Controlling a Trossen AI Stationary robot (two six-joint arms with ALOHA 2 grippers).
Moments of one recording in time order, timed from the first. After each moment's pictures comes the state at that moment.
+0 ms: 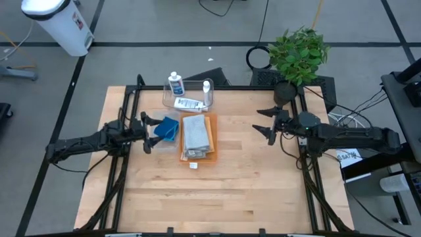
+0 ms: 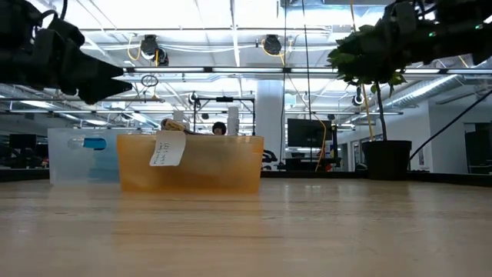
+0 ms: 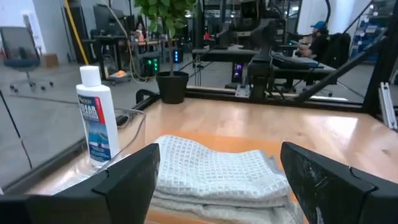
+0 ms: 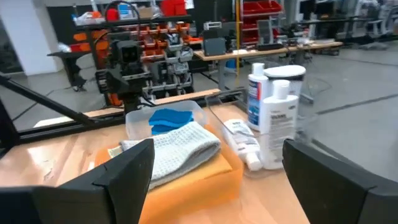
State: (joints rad) left arm 0.19 0.05 0.01 0.03 0.00 -0.01; right arm -0.18 0.60 0.28 0.31 0.10 0.10
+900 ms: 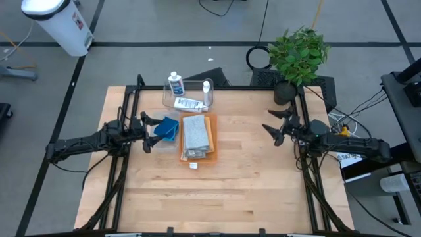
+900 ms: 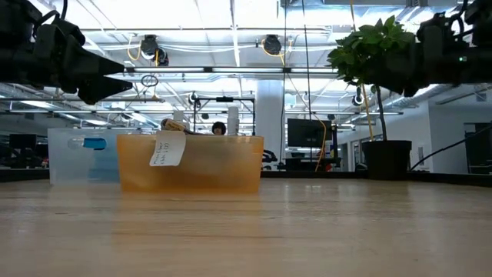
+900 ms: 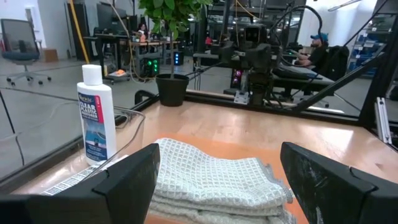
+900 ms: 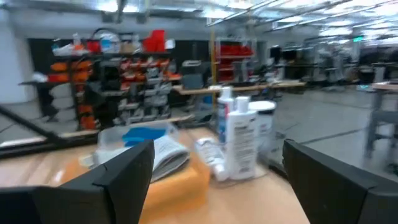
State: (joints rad) left arm 0.19 0.05 0.02 0.06 -0.01 -0.07; right arm -0.18 0.19 0.02 0.31 0.21 0.01
